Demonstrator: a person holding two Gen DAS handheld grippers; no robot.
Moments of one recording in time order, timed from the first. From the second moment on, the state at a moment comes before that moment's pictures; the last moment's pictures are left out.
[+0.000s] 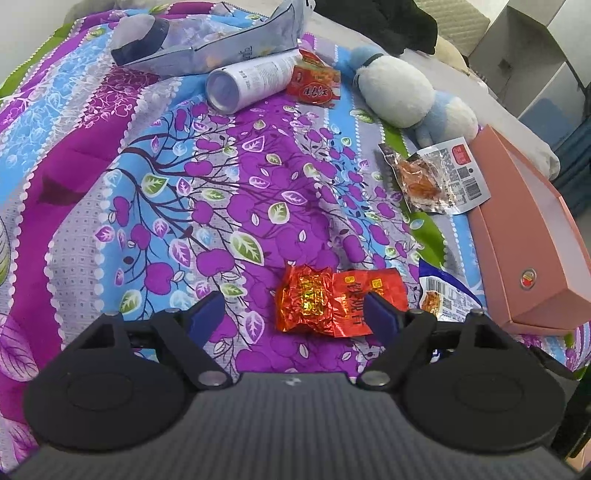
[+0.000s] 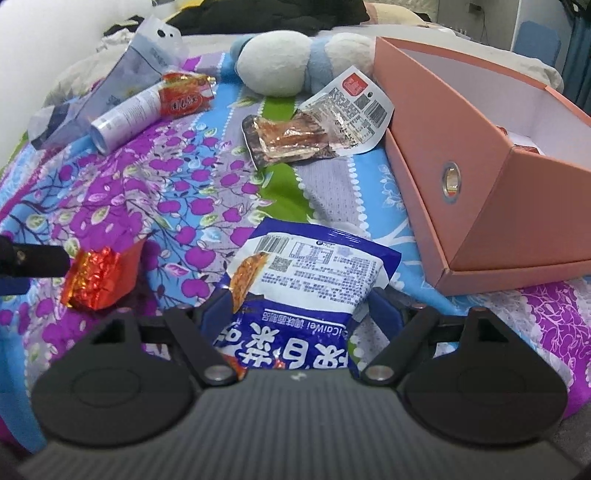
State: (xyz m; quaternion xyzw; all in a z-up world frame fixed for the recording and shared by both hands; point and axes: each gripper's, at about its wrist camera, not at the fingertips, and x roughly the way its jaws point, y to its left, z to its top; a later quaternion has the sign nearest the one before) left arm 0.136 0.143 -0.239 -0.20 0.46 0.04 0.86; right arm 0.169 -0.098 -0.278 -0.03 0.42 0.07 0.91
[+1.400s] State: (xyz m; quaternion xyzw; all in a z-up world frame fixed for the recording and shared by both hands) left arm 0.157 0.122 -0.261 -0.17 0.48 0.03 0.86; right arm 0.159 -0.108 -0.256 -0.05 0.42 0.13 0.90
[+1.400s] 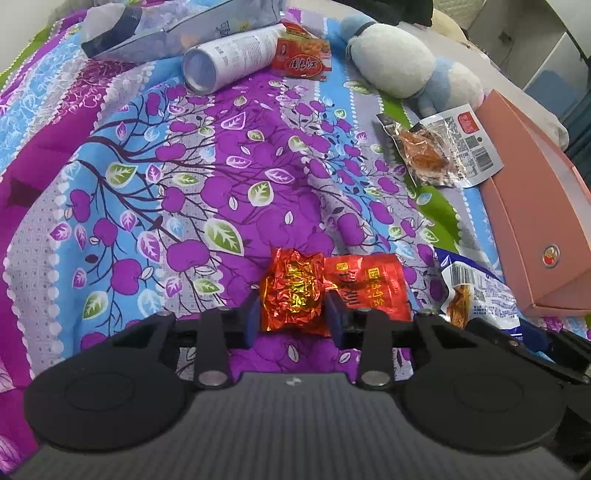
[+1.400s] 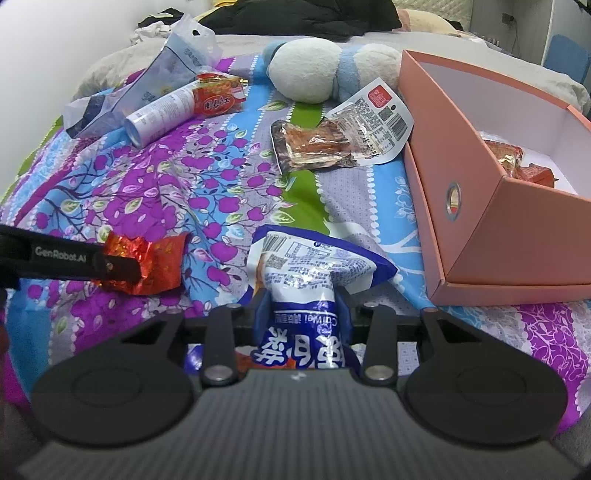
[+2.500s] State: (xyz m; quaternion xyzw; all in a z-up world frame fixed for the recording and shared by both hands) left arm 0.149 0.111 -0.171 -0.18 0.43 0.02 0.89; right arm 0.168 -0.128 -0.201 -0.01 0.40 0.16 0.90
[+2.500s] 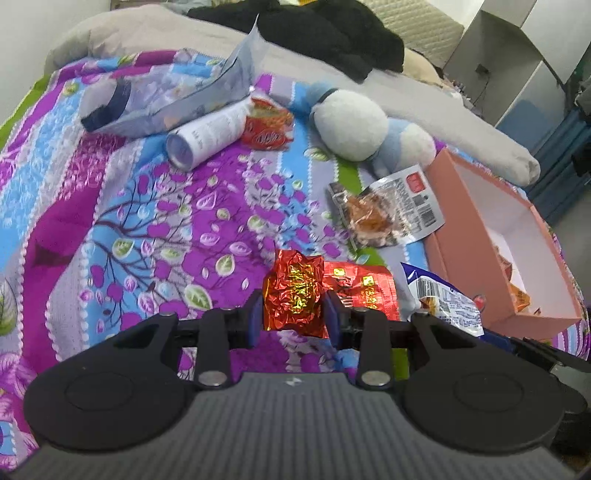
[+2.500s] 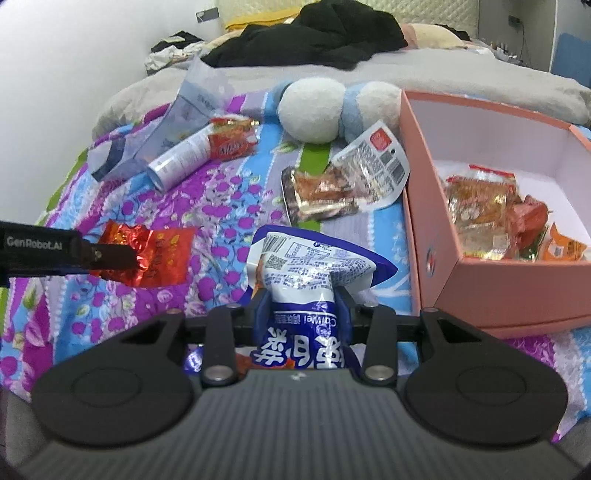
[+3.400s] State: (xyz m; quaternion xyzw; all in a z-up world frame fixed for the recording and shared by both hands) left arm 0.187 0.044 -0.023 -0.15 0.30 -0.06 0.94; right arm 0.192 -0.185 -0.079 0.01 0.29 0.16 0.94
